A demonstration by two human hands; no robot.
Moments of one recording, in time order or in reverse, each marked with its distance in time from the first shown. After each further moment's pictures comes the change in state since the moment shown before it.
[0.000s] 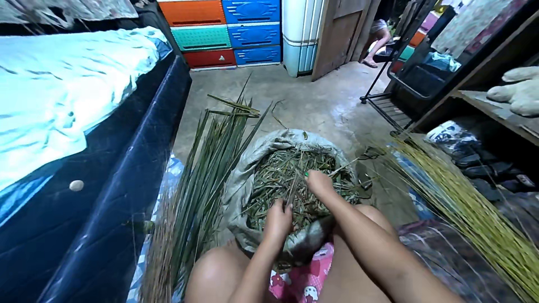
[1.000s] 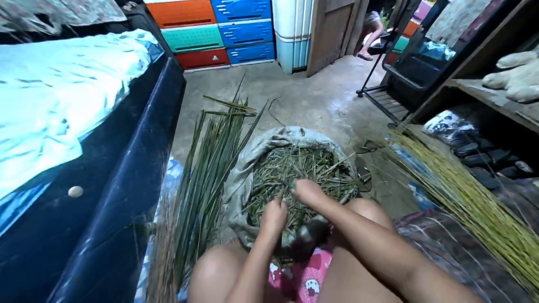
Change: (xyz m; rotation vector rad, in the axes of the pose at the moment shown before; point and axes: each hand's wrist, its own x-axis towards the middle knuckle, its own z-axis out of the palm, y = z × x) left_hand 0.011 -0.007 -0.007 0.243 0.009 0.011; right_hand -0.029 -0.015 0.020 -0.009 -0.199 -0.207
